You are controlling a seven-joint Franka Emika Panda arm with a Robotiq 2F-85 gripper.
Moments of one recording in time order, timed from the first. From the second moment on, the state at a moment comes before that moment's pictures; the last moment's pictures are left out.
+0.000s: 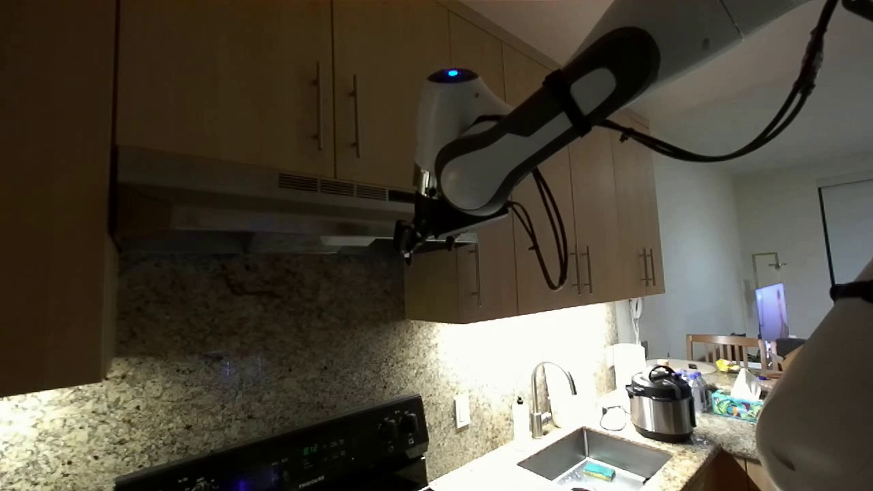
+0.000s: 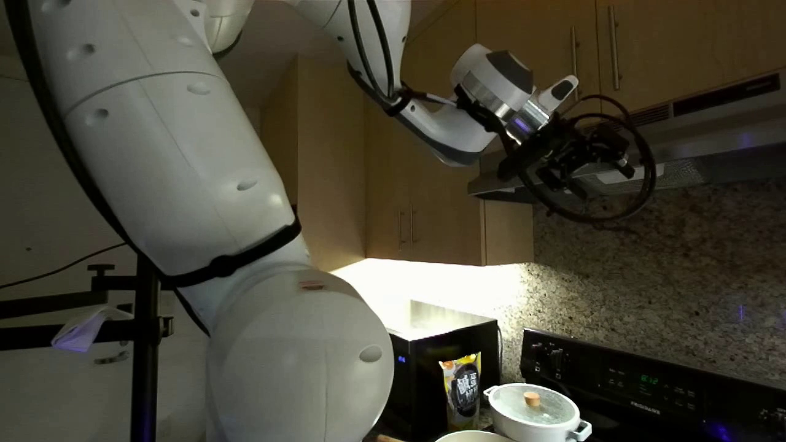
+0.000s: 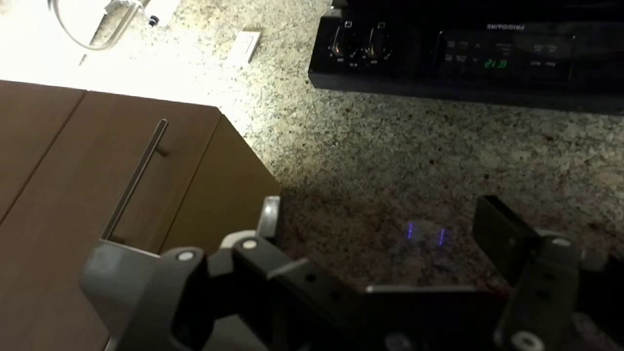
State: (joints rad) arm -0.18 -0.50 0.19 -2.31 -0.59 2.52 0.55
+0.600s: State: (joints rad) arm -0.19 -0.58 0.12 -2.32 -0.59 2.80 0.46
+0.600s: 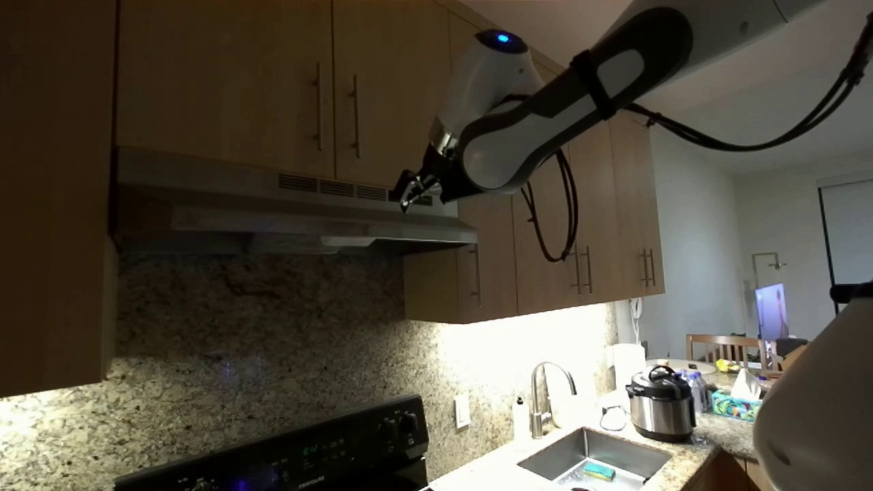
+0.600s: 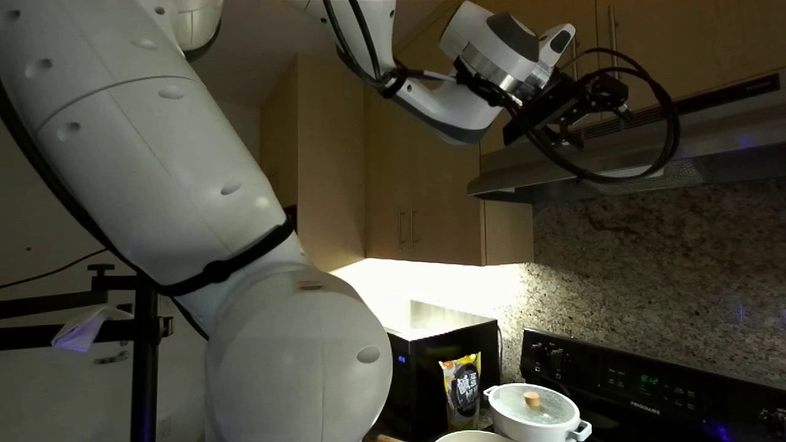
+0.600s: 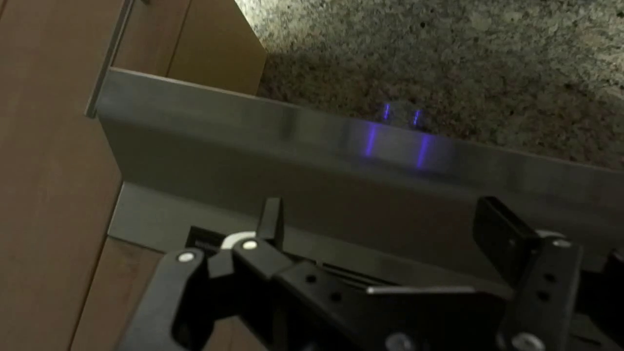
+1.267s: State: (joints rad) arm -0.21 -0.59 0.12 -2.32 -0.59 2.86 0.42
